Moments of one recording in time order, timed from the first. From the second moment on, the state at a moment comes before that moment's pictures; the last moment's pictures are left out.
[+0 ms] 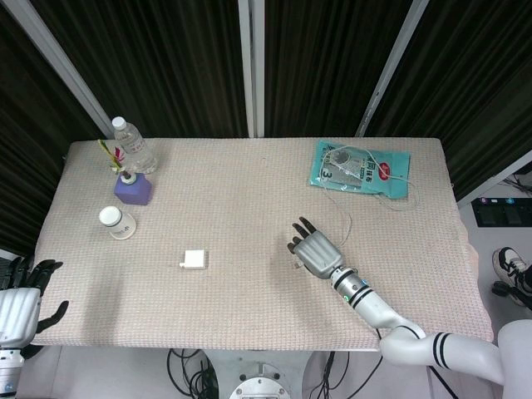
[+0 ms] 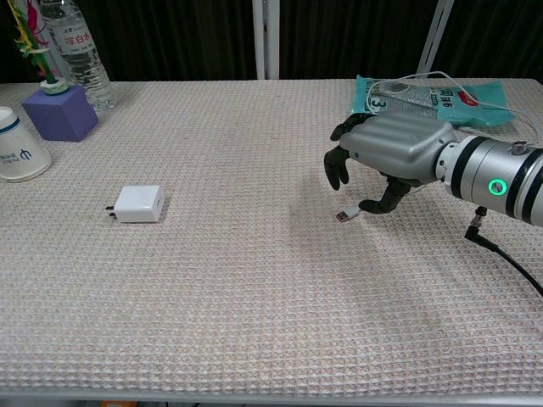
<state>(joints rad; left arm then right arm) -0.01 -1.14 -0.01 -1.64 1.52 1.54 0.15 0.72 -1.59 0.15 -1.45 -1.30 0.84 -0.56</state>
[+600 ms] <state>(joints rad) -0.02 -1.16 -0.01 -1.60 1.52 1.53 0.12 0.72 -1.64 0.10 -1.39 -1.28 0.89 -0.54</state>
